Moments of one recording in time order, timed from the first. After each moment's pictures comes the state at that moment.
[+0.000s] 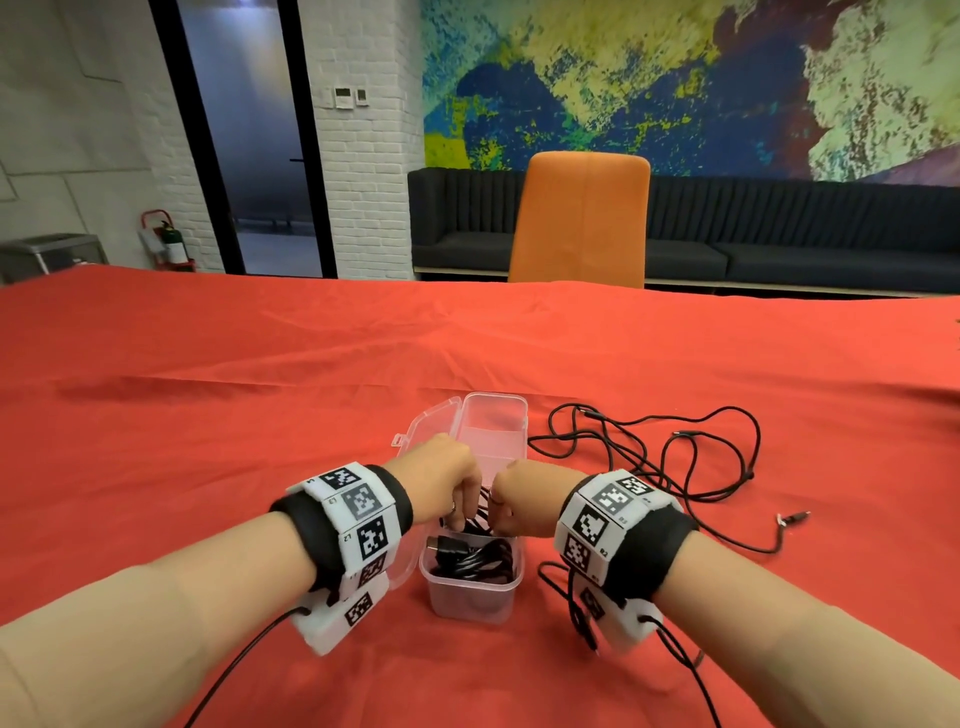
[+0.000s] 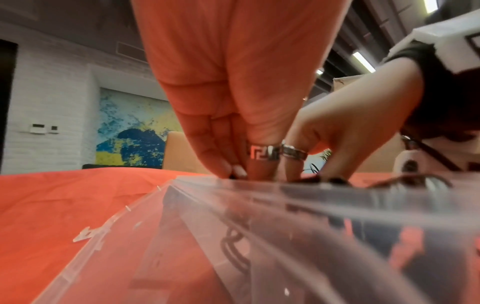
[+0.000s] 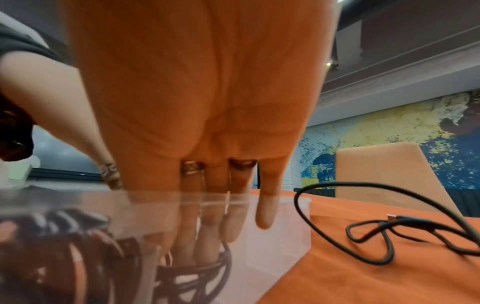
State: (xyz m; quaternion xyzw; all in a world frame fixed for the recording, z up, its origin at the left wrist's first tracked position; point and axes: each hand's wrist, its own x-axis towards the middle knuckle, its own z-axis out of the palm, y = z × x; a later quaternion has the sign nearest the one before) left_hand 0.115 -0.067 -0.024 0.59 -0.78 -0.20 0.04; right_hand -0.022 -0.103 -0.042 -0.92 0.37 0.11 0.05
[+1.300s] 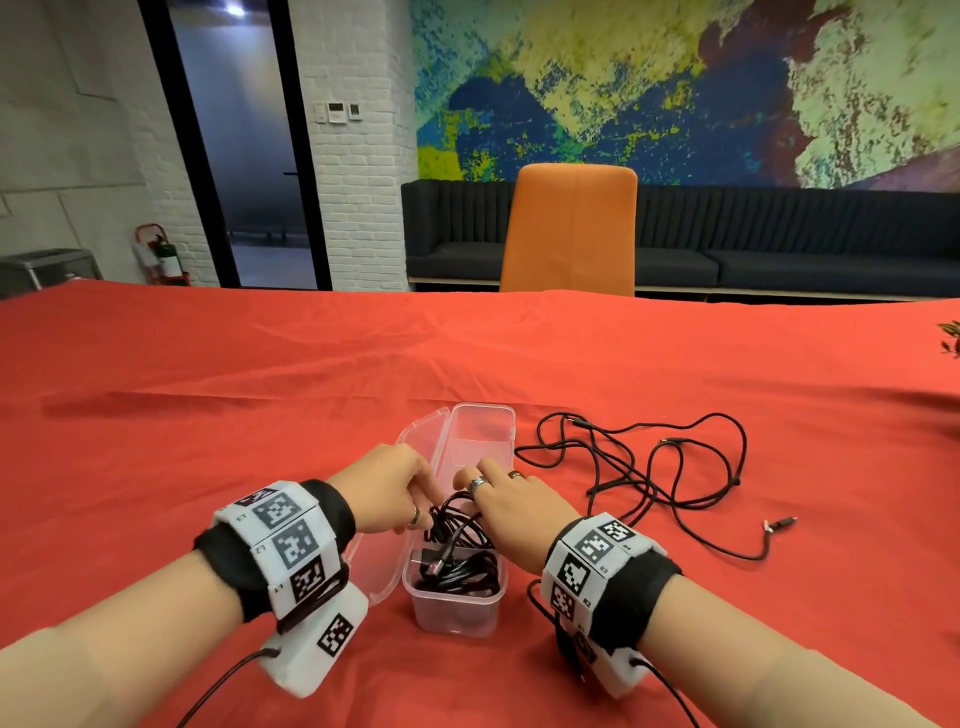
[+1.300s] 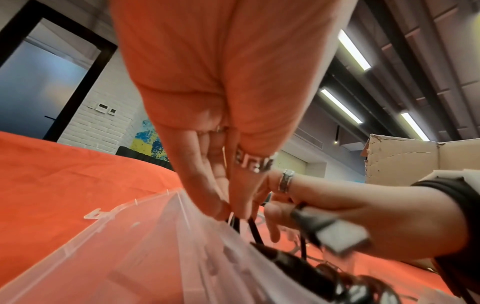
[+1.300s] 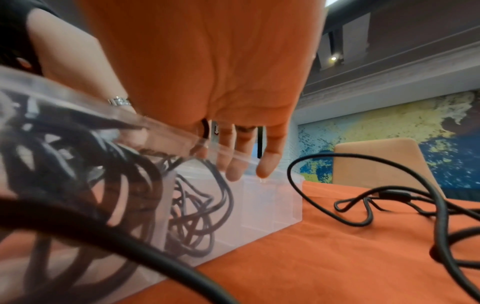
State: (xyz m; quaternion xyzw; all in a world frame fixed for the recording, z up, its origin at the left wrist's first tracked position) left_hand 0.135 -0.058 -0.021 0.66 -0.70 -0.25 0.11; right_hand -0.032 -0.088 -0.057 -0.92 0.38 -0.04 0.01
